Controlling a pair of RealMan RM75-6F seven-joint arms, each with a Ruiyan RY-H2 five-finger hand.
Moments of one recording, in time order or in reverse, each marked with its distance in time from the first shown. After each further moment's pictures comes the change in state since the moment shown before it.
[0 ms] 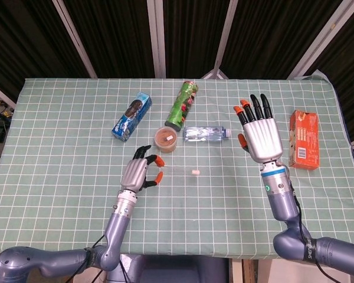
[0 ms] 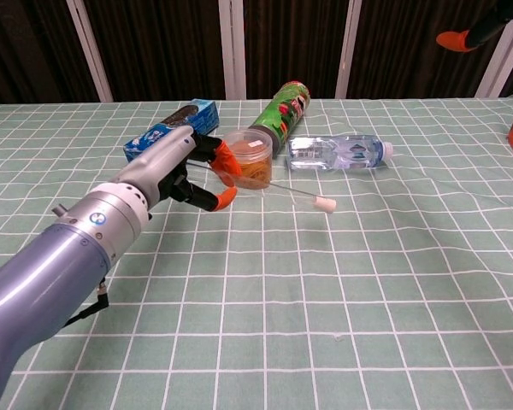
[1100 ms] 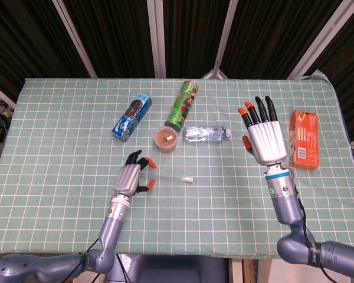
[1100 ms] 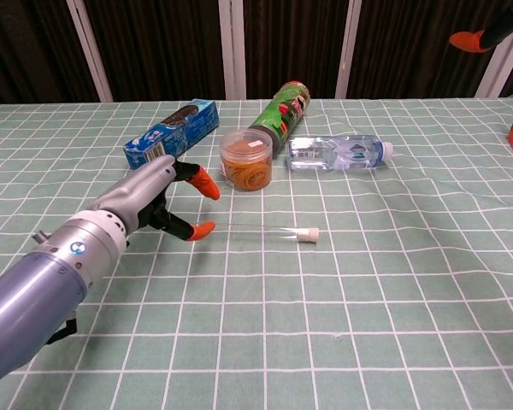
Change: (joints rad) left arm 0.088 0.012 0.026 0.030 0.031 -0.033 0.064; right arm -0.032 0.015 -0.009 -0.026 -0.015 0.018 0.009
